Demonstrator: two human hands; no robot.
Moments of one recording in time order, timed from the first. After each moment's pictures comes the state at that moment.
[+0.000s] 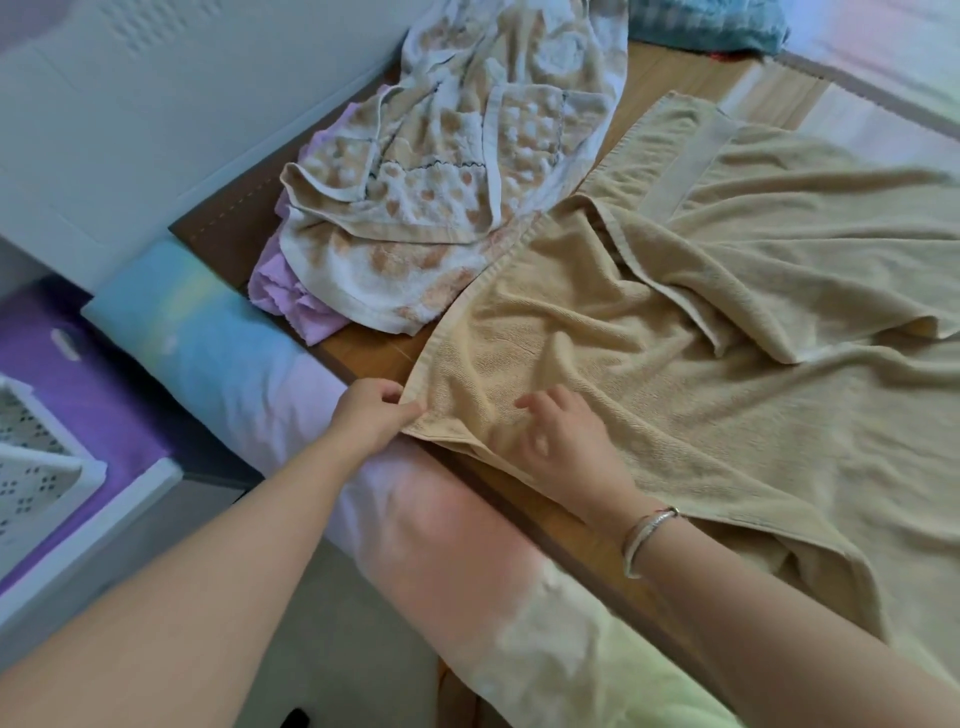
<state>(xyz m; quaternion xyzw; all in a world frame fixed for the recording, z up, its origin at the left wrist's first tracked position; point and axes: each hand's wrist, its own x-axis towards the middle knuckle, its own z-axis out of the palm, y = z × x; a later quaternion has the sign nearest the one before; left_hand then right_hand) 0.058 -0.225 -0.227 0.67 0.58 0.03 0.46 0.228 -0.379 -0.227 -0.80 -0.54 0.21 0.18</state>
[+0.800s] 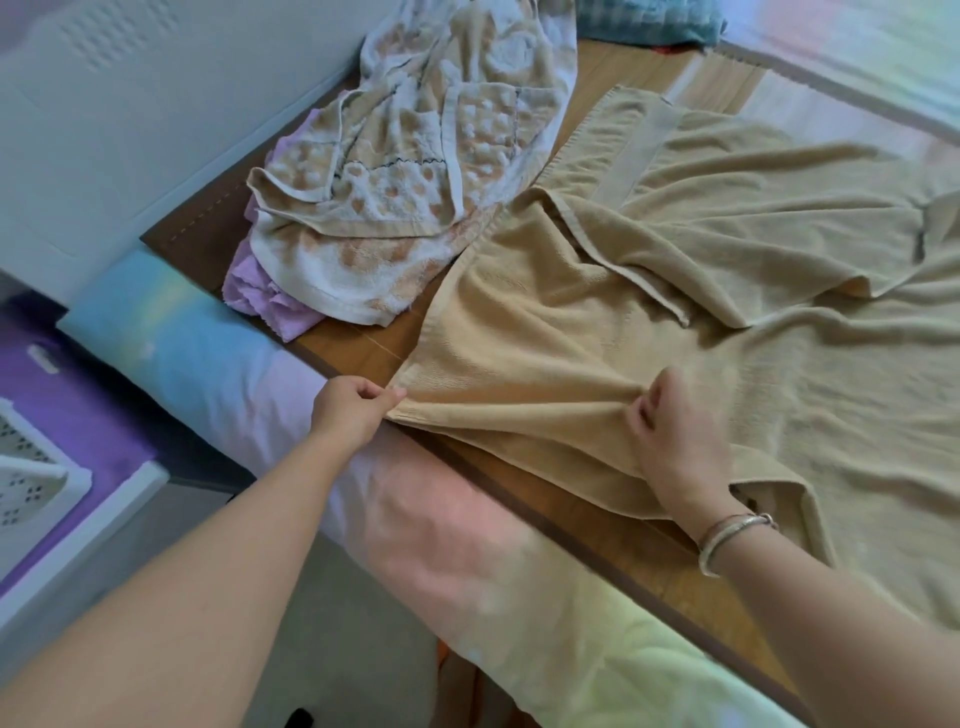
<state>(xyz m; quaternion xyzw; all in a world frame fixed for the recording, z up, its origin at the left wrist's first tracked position) 0.057 -0.242 -0.229 0.66 0.61 0.08 0.43 0.279 -0.458 -0.199 -0.92 -0.31 0.09 0.21</state>
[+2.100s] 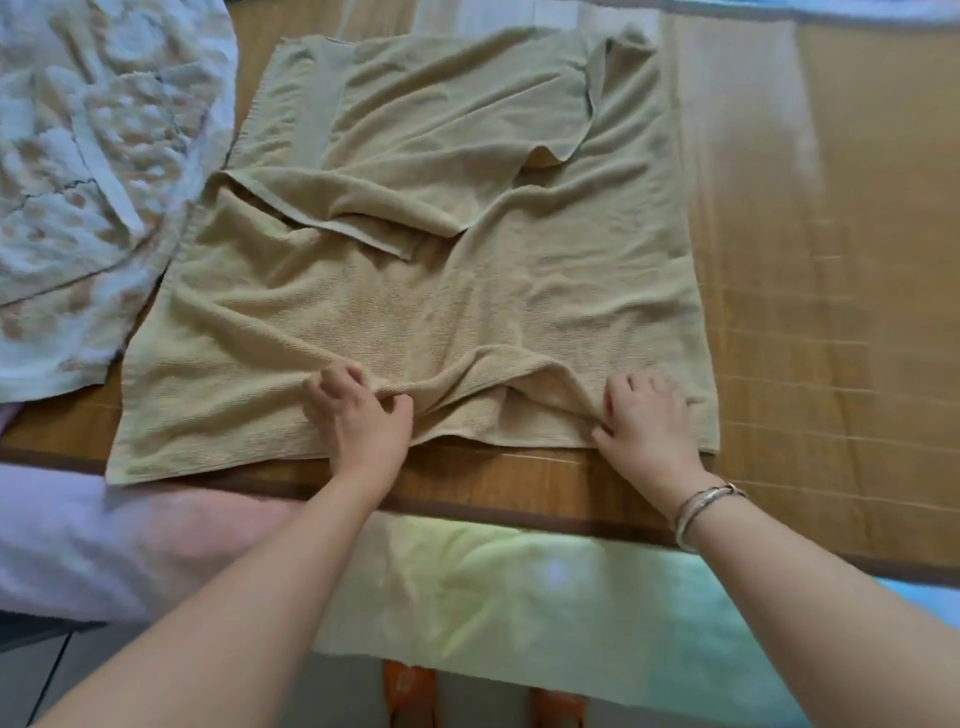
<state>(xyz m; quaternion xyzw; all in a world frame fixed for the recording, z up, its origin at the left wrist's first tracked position) 0.216 -0.446 -0.237 0.83 0.47 0.08 0.29 0.327 -0.679 -0.232 -0.97 -0.23 0.11 0.01</state>
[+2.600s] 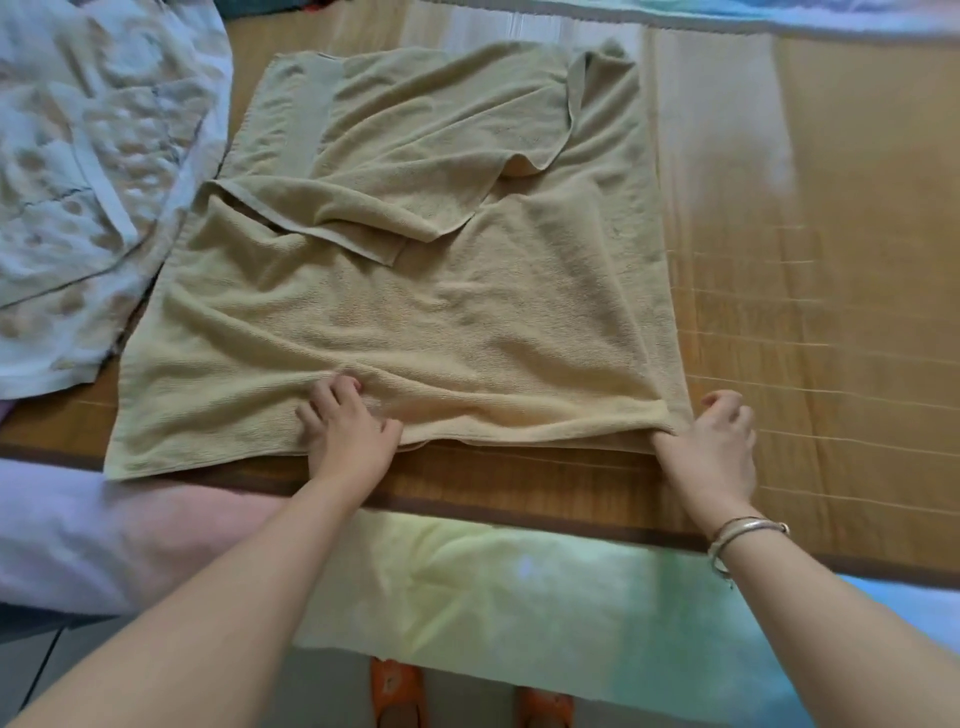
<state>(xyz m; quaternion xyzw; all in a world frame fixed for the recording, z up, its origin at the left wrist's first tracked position) 0.209 -0.454 -0.250 0.89 0.41 -0.05 0.16 0.332 -0.747 -0.225 -0.97 0.09 0.11 0.21</state>
